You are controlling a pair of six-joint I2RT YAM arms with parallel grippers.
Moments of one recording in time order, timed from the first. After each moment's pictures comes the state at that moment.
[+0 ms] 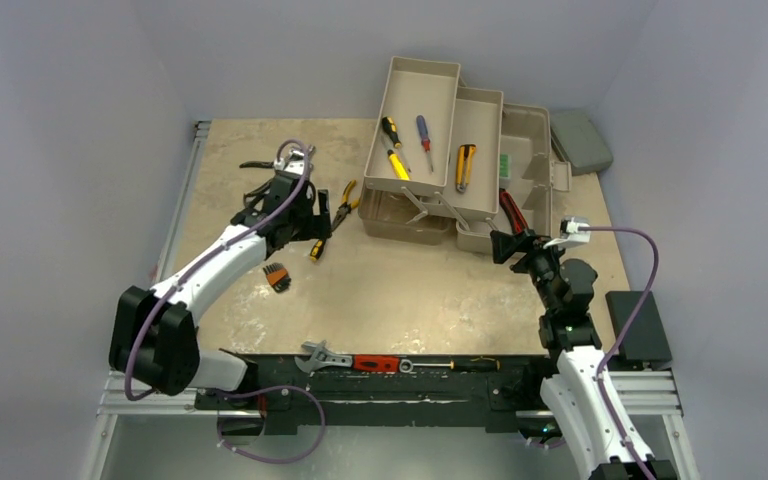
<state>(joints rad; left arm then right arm) -0.40 1.35 0.99 -0.44 -0.20 -0.40 0.04 0.56 0.25 0.24 -0.16 0.46</state>
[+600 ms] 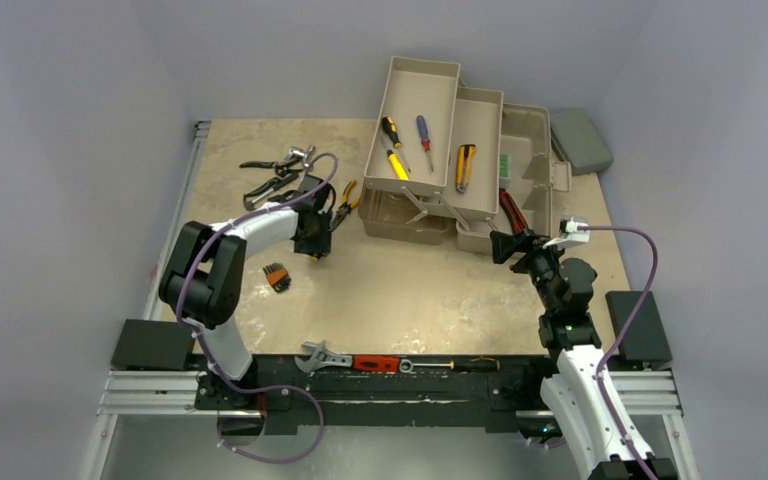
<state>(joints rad) -0.39 1.78 1.09 -0.50 -0.12 -0.35 0.04 0.57 0.25 0.24 -0.16 0.46</state>
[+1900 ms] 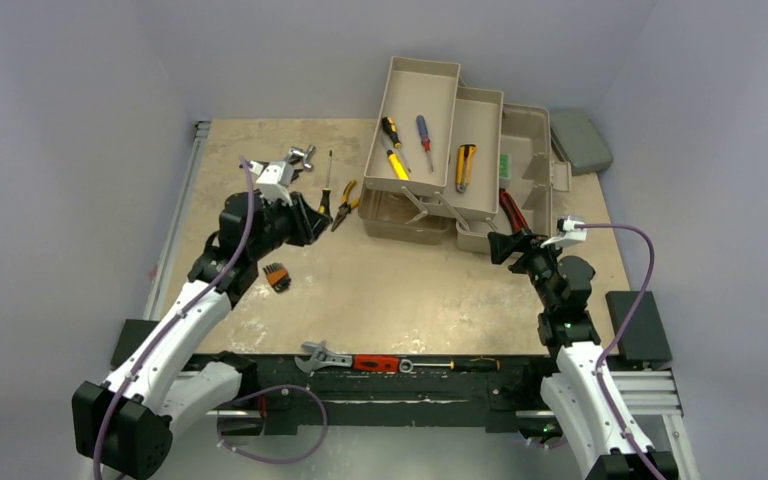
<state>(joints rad) -0.34 0.96 0.72 -0.09 0.25 -0.40 0.04 0.61 0.25 0.25 -0.17 0.46</state>
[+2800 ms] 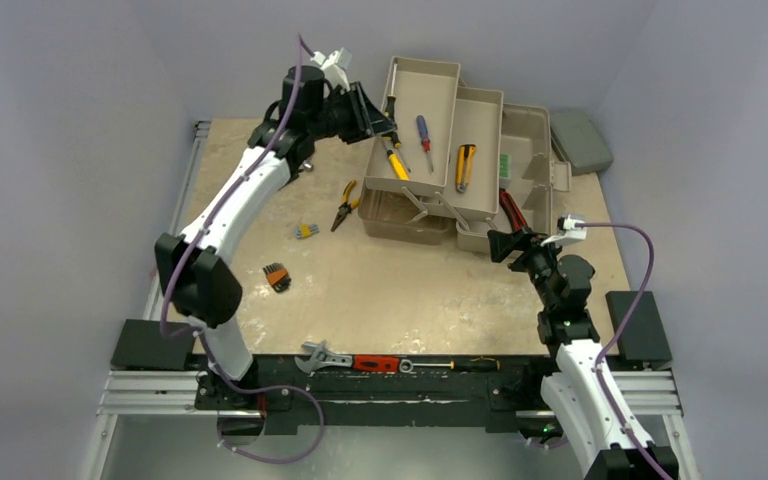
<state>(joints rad) -0.41 1.72 1.74 -0.32 0.44 -0.68 0.04 0.63 0.25 0.29 -0.18 0.47</state>
